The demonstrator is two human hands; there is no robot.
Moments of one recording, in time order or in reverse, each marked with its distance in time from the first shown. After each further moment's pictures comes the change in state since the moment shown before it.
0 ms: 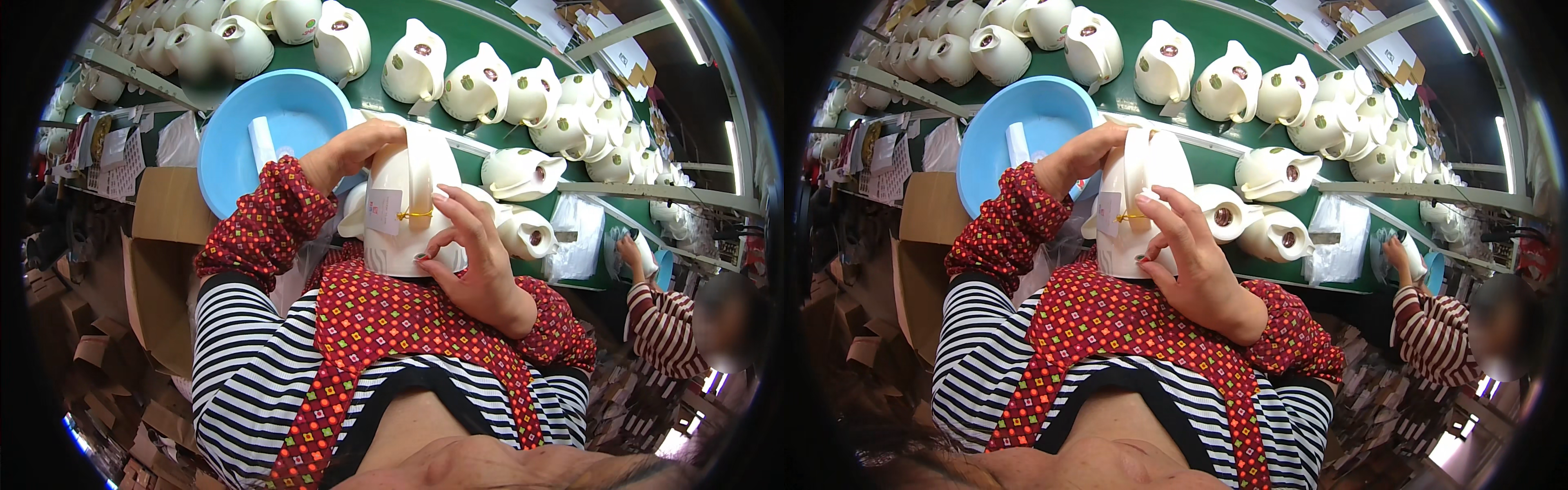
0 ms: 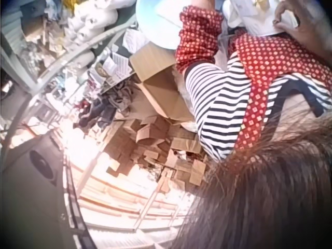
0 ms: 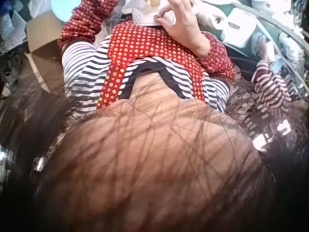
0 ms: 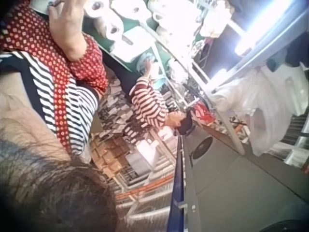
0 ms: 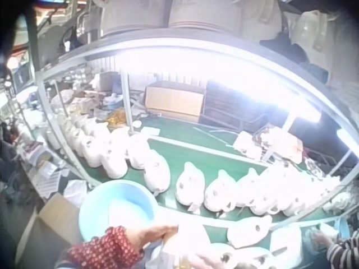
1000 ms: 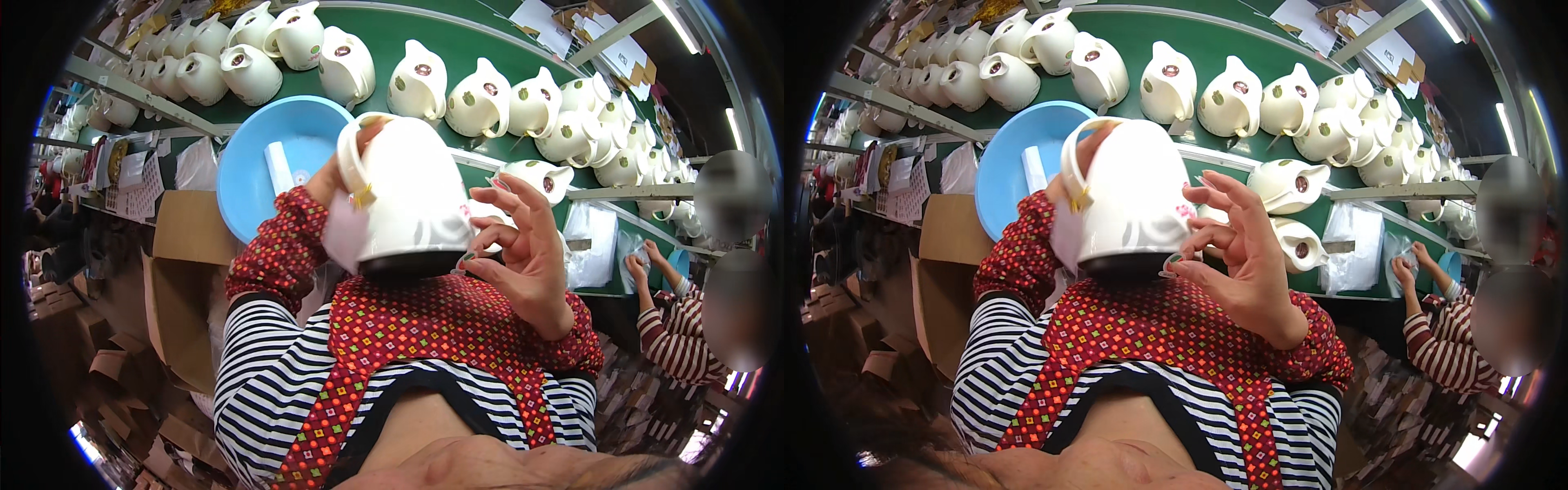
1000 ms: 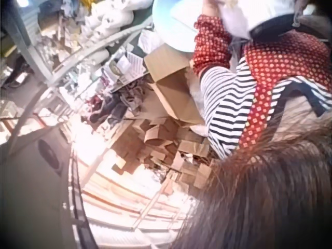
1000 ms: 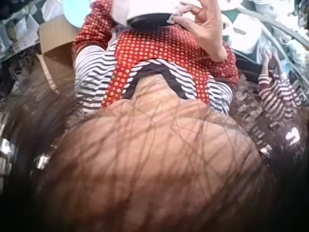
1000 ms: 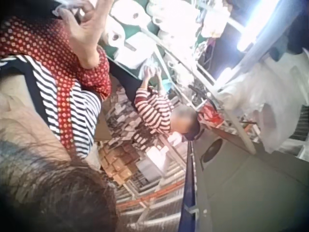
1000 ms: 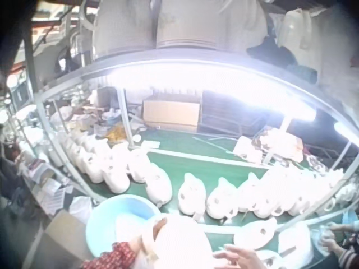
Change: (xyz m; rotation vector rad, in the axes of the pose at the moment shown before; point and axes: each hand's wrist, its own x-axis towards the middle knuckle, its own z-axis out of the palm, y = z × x) left_hand -0.030 0.023 0.012 -0.657 -0.052 0.119; right_hand 0.009 -0.023 -0.049 0.532 0.117 0.234
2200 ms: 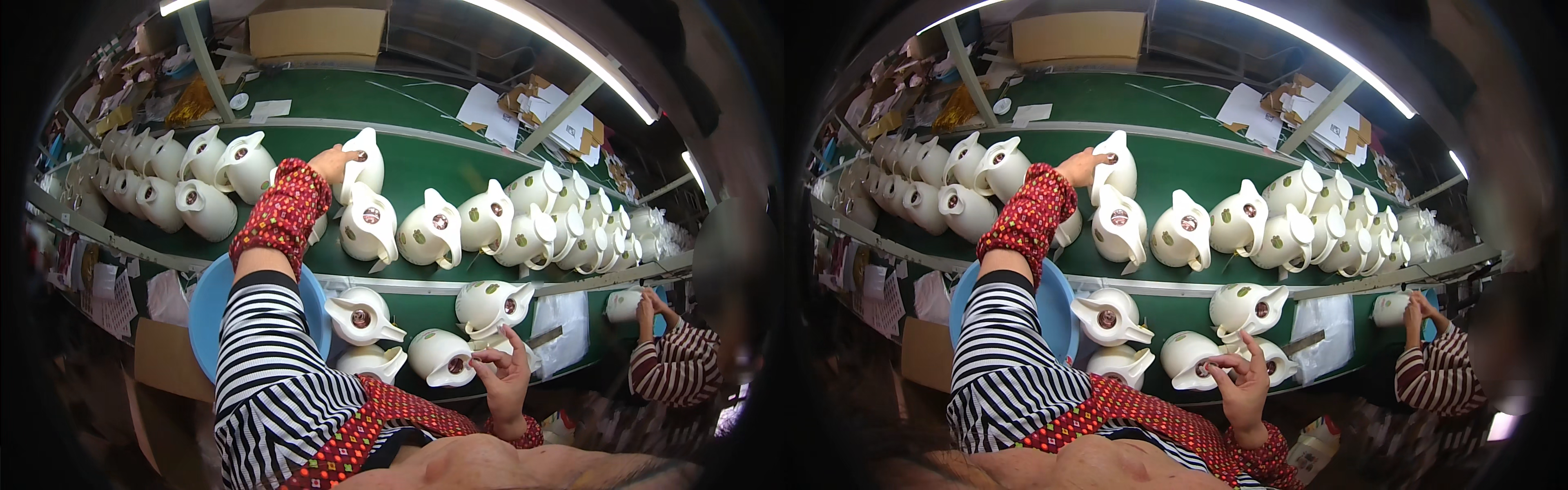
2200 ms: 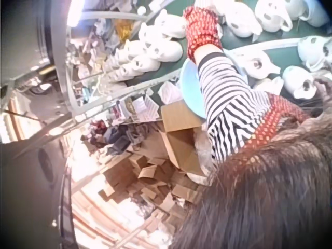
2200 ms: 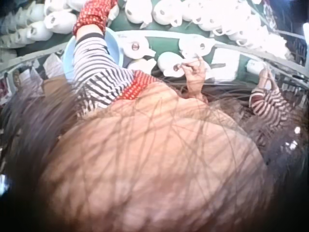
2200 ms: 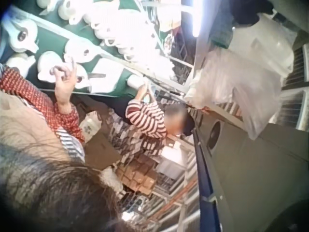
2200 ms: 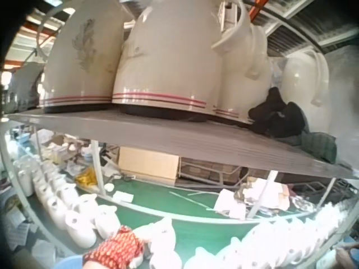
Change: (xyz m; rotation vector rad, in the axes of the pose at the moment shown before) left_hand 0.303 0.216 -0.108 2.206 0.173 0.166; right_hand 0.004 0.079 -0.058 -0.032 0.693 0.165
